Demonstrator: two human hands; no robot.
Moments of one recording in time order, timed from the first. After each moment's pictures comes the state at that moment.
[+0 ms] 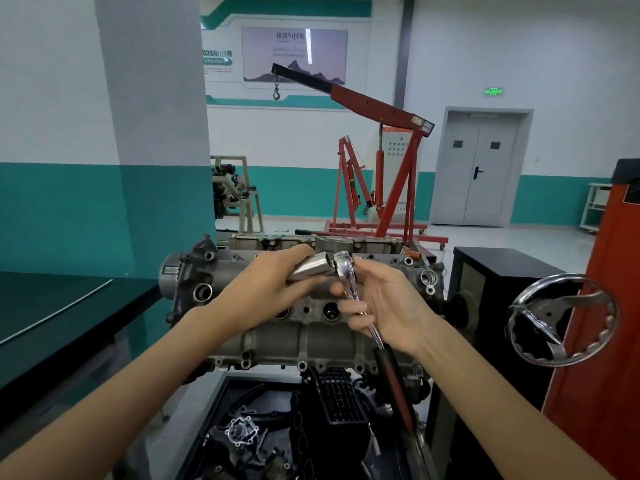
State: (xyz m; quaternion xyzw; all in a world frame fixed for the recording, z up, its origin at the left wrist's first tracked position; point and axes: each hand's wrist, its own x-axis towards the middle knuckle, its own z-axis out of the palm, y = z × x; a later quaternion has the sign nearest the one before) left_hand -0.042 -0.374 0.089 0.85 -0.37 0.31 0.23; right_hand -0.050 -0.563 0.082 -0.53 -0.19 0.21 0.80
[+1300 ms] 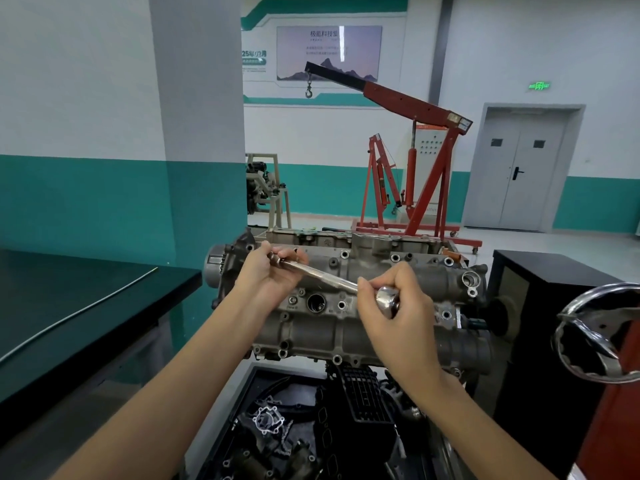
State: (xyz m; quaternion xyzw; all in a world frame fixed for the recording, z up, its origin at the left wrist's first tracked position) left_hand -0.006 -0.348 0.084 0.16 0.04 0.01 0.99; right_hand -0.086 -0.515 0.050 -0.70 -0.28 -0.41 0.52
